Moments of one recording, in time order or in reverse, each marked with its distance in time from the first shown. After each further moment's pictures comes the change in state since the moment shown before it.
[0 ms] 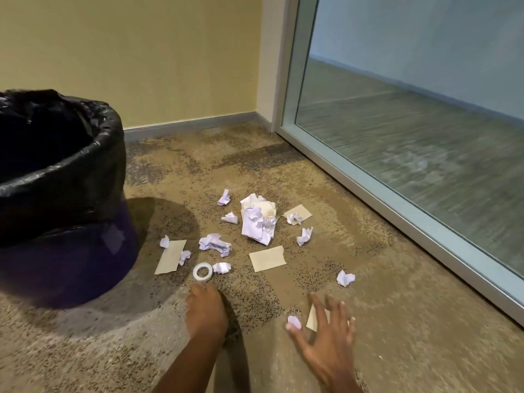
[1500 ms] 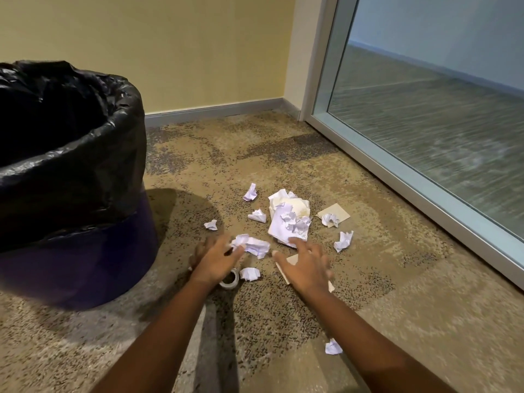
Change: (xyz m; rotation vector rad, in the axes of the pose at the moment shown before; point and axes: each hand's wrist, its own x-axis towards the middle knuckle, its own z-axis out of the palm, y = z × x) left_hand 0.117 -0.020 -0.033 -0.450 -0.066 0.213; right_hand 0.123 -0.124 0.002 0.150 -0.080 0.023
